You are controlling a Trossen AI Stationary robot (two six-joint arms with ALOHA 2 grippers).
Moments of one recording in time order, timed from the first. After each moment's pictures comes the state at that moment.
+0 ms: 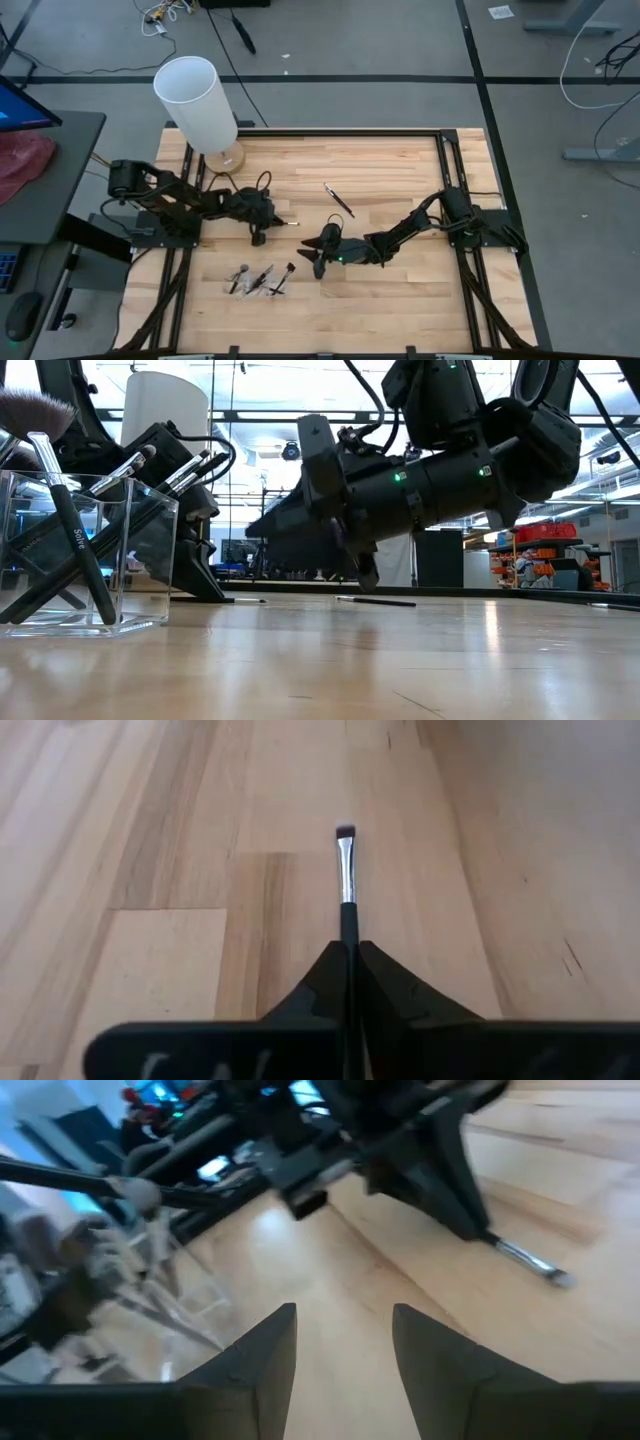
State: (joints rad) left arm 0.17 1.57 0.24 0.56 0.13 0.12; right arm 0.29 2.15 0.95 0.93 0.43 0.63
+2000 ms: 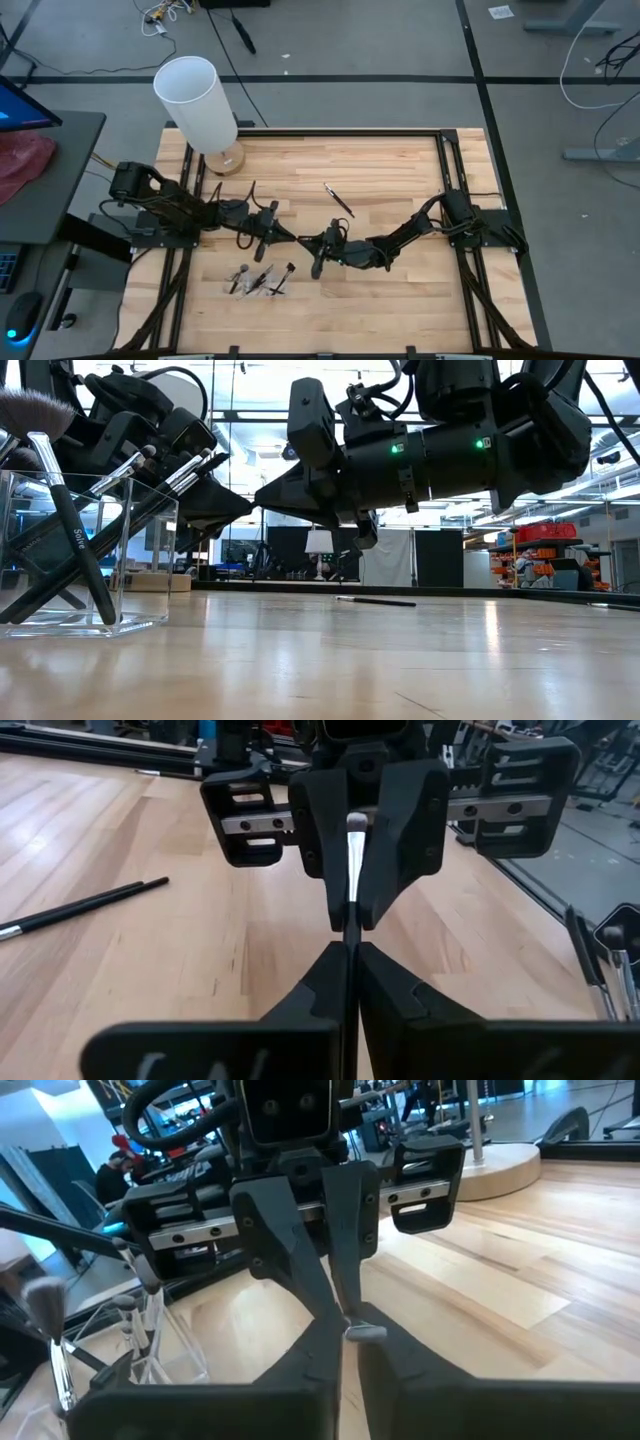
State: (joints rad) left arm -0.05 1.58 0.24 1.13 0.15 -0.15; right arm 0.32 2.15 0.97 1.09 0.62 0.38
